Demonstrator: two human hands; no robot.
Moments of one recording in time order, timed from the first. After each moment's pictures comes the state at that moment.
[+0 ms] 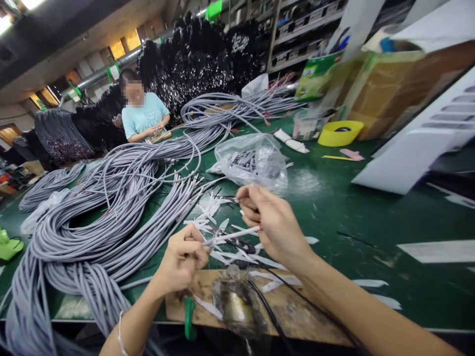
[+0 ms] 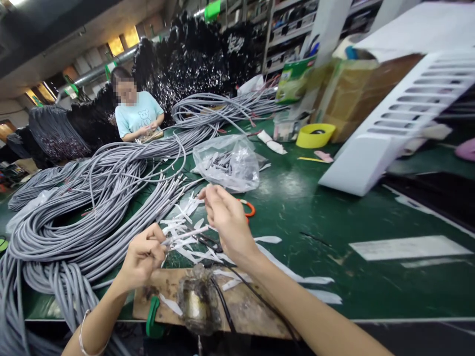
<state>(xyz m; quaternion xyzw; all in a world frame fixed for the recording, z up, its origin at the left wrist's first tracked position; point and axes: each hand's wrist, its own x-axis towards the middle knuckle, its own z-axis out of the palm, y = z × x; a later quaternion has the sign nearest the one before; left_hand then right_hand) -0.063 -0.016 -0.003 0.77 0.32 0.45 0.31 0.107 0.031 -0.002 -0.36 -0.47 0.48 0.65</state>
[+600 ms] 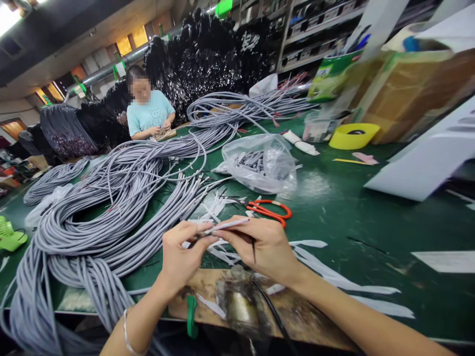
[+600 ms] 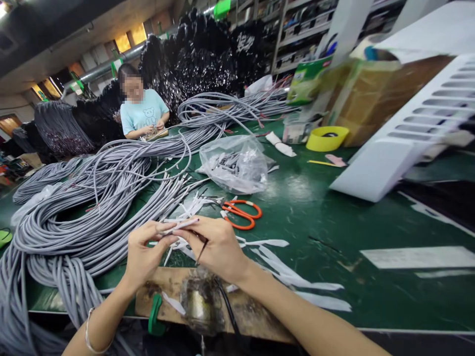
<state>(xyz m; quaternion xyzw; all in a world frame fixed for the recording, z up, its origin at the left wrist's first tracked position) -0.056 -0.014 -0.004 0.70 0.45 0.52 0.18 0.093 0.013 -0.012 -0.26 -0.75 0.14 0.59</state>
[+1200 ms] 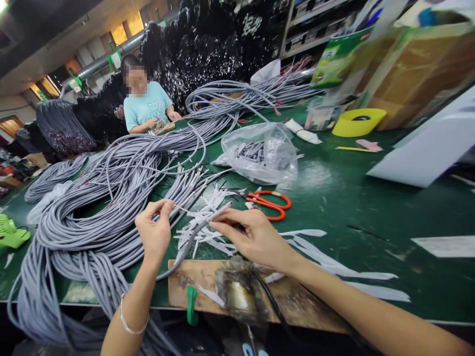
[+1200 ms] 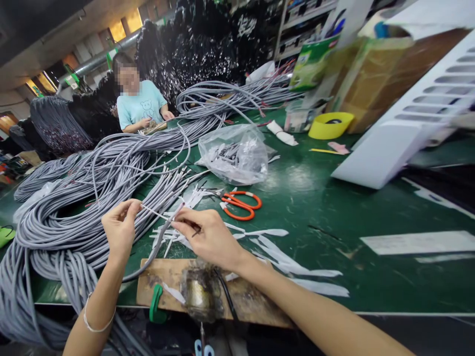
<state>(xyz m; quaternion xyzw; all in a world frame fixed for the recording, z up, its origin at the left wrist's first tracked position) -0.089 0.005 0.013 0.56 0.56 0.60 0.10 0.091 0.011 -0.008 -0.30 -0.74 0.33 0.50</state>
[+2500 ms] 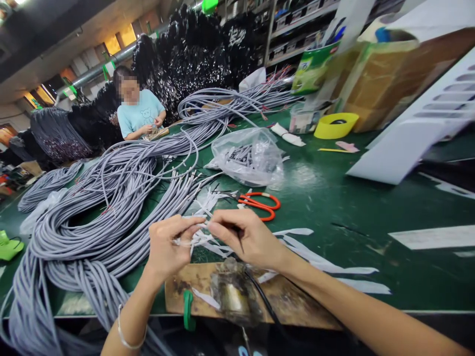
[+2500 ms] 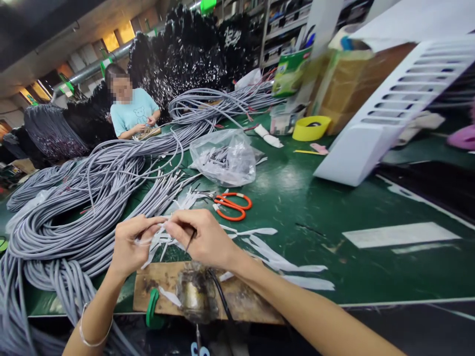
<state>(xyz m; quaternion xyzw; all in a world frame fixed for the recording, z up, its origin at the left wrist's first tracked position) -0.064 -0.014 0.018 0.81 0.42 0.40 0.04 0.098 0.011 -0.001 -0.28 -0.73 0.38 0.49</state>
